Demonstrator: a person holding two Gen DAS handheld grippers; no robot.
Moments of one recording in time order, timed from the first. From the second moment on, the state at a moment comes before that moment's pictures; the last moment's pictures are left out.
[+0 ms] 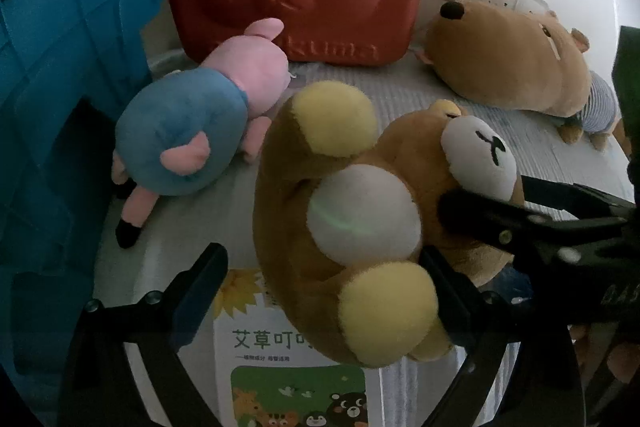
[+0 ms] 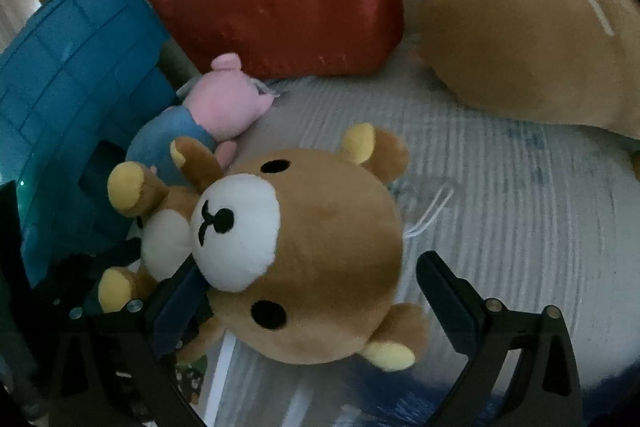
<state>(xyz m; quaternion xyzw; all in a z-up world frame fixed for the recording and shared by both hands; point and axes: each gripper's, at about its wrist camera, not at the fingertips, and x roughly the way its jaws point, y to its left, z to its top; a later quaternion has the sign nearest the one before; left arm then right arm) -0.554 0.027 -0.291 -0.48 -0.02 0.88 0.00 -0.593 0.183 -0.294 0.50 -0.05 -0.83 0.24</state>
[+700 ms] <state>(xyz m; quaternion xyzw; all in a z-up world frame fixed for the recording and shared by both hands) -0.543 0.031 -0.277 -0.46 -0.04 0.89 0.04 -0.580 0.186 -0.287 0.48 -0.06 -0.83 0.26</state>
